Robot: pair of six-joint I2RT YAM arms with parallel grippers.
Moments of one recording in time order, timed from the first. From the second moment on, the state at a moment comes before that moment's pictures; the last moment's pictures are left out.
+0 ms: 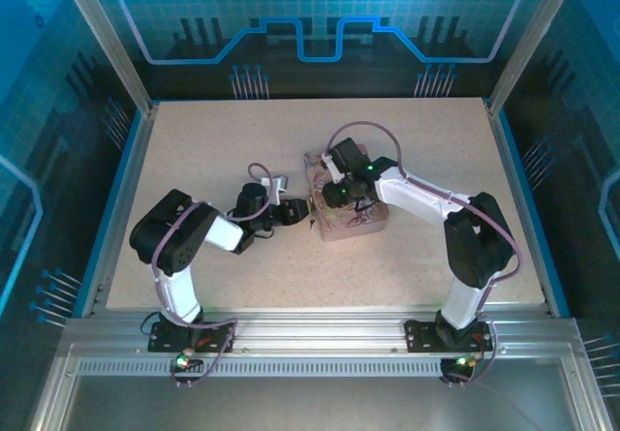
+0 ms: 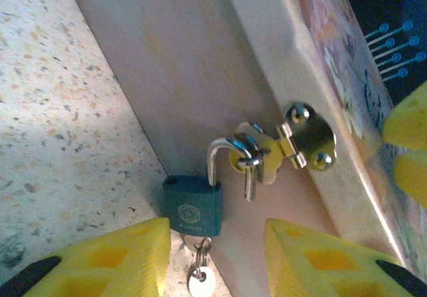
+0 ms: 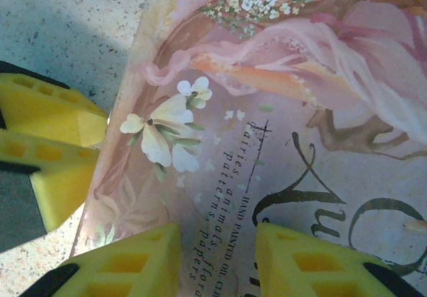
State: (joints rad) left arm -0.42 1.85 0.57 0.82 0.46 -0.69; right arm 0.62 1.76 1.30 -0.61 -0.01 0.16
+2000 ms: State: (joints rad) left arm -0.27 2.27 1.74 -0.04 0.61 -0.39; right arm 0.68 1.20 0.63 -0.60 0.23 0.61
